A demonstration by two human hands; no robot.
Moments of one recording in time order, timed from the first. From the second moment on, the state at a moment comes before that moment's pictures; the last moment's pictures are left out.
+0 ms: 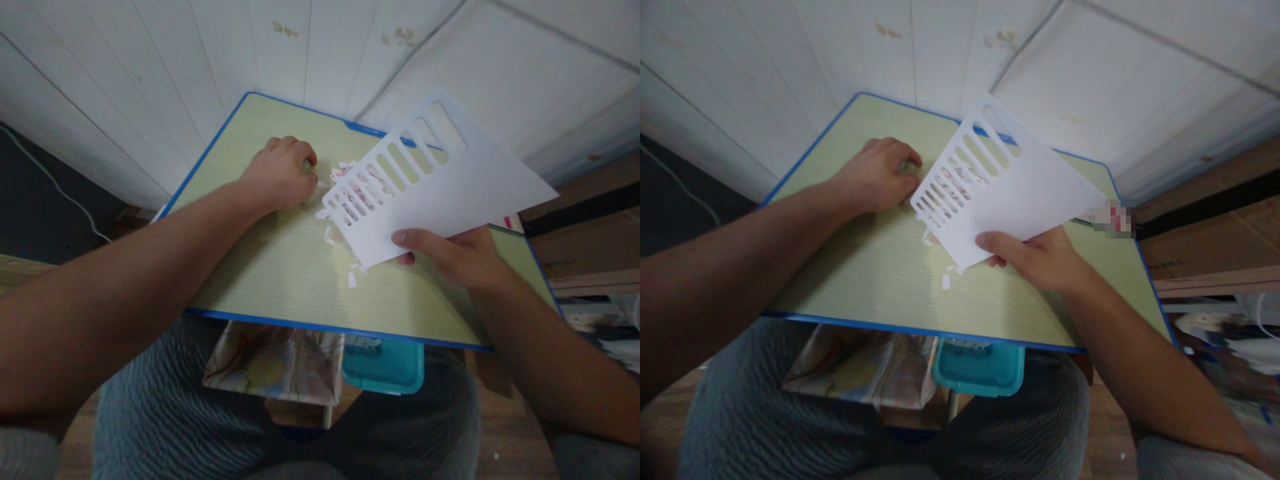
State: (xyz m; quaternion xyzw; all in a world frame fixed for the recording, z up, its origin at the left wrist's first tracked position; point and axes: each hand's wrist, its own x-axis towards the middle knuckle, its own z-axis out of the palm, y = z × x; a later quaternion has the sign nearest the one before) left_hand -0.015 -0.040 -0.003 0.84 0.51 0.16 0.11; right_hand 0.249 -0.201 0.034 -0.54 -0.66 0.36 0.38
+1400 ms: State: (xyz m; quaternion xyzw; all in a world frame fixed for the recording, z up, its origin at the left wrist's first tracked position) left_hand -0.024 -0.023 -0.021 0.84 0.47 0.22 0.14; right_hand 0.253 -0.194 0.033 -0.58 -0.61 0.33 0.43
